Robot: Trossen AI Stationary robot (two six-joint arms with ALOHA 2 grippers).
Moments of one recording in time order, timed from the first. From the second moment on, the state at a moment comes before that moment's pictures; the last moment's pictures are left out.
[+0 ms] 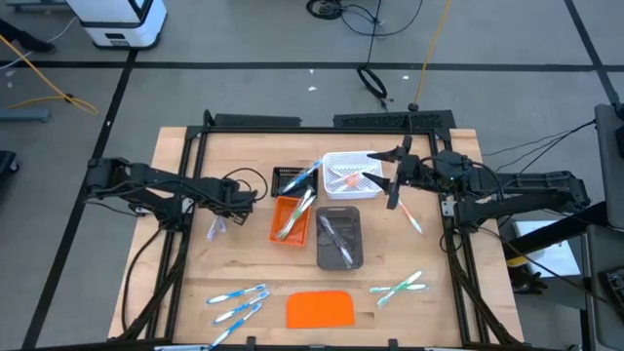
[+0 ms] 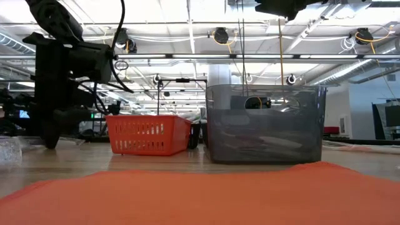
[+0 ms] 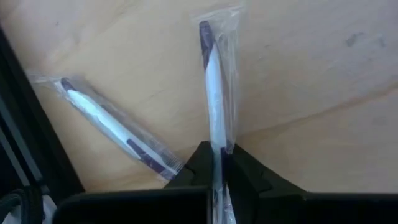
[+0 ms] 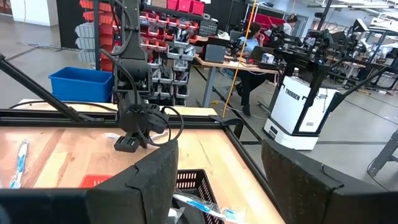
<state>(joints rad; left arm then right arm) 0.11 1.36 0.55 -0.86 -0.24 -1.00 -0.06 0.86 0.74 0.07 0.21 -0.15</state>
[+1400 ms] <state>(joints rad) -0.04 1.06 0.72 0.08 -0.32 -0.22 -0.06 0.93 0.74 0.11 0.20 -0.12</state>
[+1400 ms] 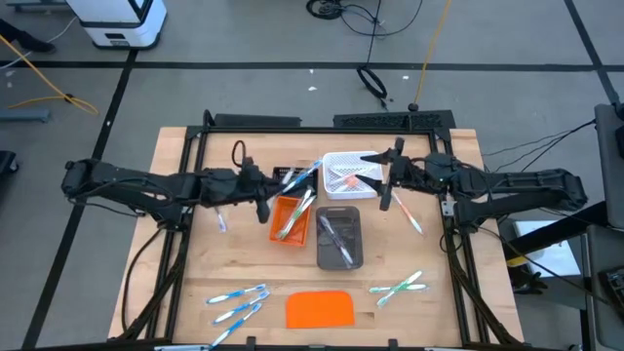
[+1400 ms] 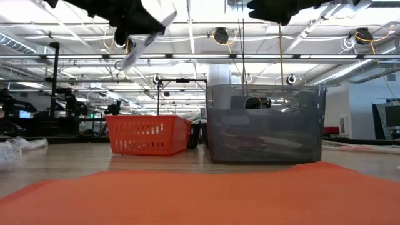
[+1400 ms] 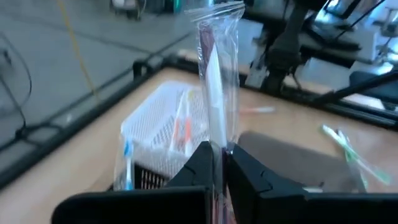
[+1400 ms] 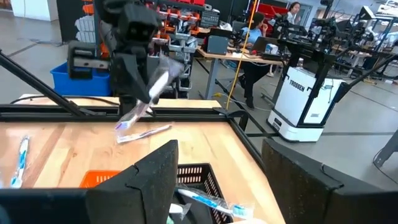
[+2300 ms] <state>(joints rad) -0.03 1.49 0.79 0.84 -0.19 0.05 -0.06 1.11 0.74 0.40 -0.01 -0.06</state>
